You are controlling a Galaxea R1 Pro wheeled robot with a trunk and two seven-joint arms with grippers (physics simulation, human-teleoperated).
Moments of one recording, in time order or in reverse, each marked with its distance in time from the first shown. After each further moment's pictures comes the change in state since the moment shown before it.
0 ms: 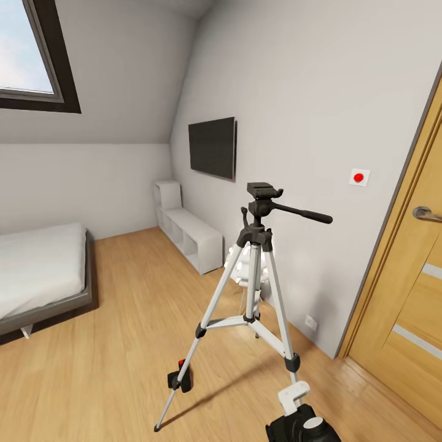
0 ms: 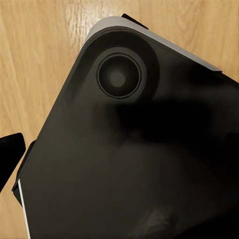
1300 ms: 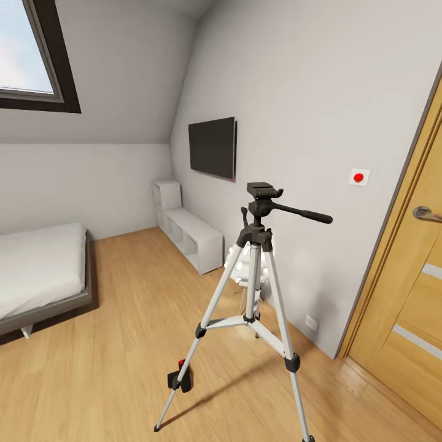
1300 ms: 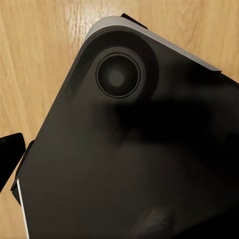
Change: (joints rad) left arm 0.000 -0.001 0.003 0.000 -0.001 -0.001 0.000; right arm 0.000 -0.055 -0.212 1.191 -0.089 -0.870 -0.095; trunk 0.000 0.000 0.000
